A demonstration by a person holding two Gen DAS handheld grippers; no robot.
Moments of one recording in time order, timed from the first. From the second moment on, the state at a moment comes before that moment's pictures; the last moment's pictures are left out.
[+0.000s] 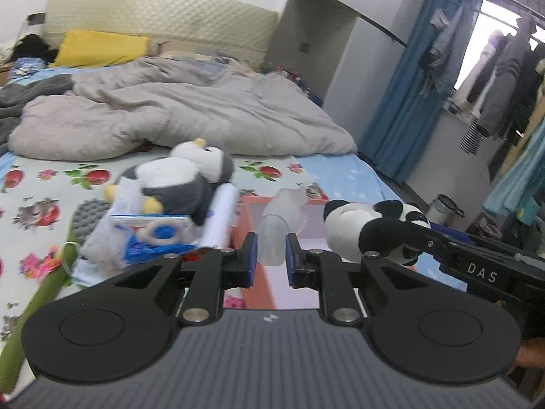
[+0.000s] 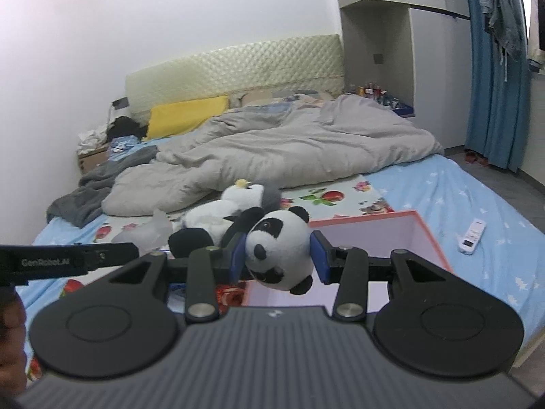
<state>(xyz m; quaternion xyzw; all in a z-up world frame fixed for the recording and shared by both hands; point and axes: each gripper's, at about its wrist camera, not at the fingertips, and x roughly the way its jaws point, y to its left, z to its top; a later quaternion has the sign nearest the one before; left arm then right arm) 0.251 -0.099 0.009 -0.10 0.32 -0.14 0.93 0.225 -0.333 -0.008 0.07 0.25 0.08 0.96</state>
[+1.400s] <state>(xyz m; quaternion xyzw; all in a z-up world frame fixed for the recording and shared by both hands) 0.320 -0.205 -0.085 -0.07 0.42 -0.21 0.88 0.257 -0.425 -0.126 0.12 0.39 0.02 0.91</state>
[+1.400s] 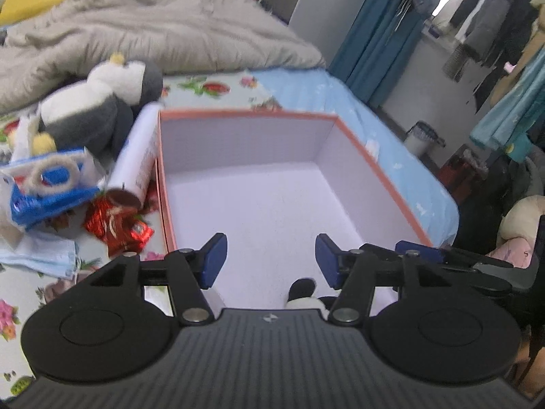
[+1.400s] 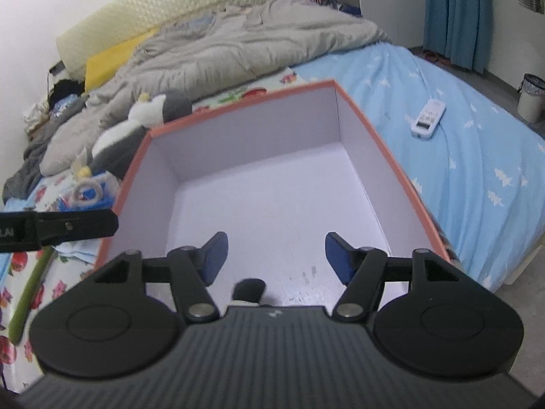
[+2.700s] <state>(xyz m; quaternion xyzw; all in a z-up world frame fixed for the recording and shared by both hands) 0.120 -0.044 0.022 -0.10 0.25 -0.10 0.96 0.139 -0.307 -0.011 0.08 0.25 0.16 0.95</state>
